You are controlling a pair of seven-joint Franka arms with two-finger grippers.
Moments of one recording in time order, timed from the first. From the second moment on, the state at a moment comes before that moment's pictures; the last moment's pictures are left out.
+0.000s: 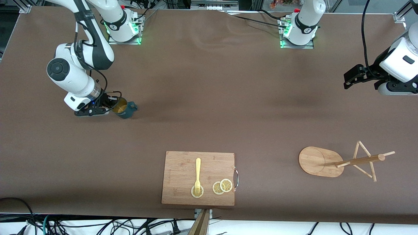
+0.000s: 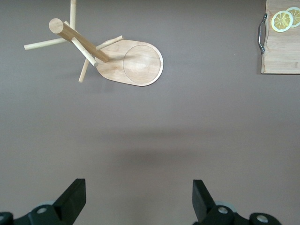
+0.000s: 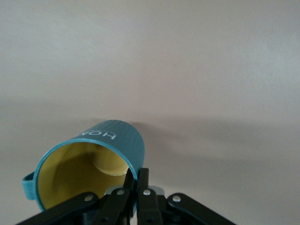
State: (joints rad) left arm -0.07 0.08 -0.02 -1.47 0.02 1.53 -0.10; right arm 0.15 0.14 0.00 -2.19 -0.01 2.29 0.04
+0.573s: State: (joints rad) left arm -0.07 0.08 -0.02 -1.47 0.02 1.53 -0.10; right arm 0.47 0.29 0.07 -1.76 -0.01 2.01 0.53
